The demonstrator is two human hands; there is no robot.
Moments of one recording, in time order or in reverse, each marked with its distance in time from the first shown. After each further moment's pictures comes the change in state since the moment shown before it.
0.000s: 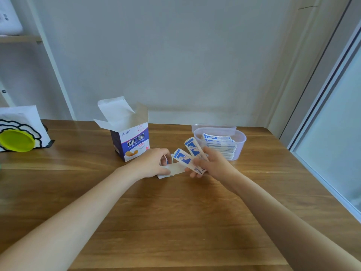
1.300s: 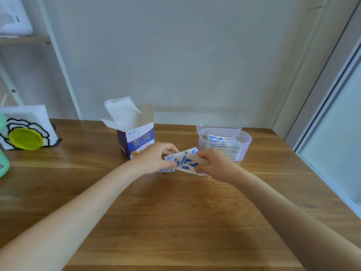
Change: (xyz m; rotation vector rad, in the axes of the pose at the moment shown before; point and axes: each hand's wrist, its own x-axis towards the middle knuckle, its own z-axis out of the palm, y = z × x) left_hand -0.014 0.005 -0.014 -0.198 0.040 0.043; right_hand 0.003 -0.018 0.003 -0.758 -0.042 -0.142
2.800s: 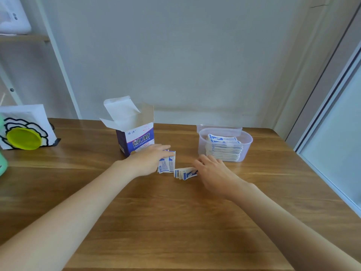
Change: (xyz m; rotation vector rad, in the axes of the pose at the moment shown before) left_hand 0.023 -0.040 0.003 0.583 -0.093 0.014; right_hand -0.004 0.015 0.026 -0.597 0.072 -0.200
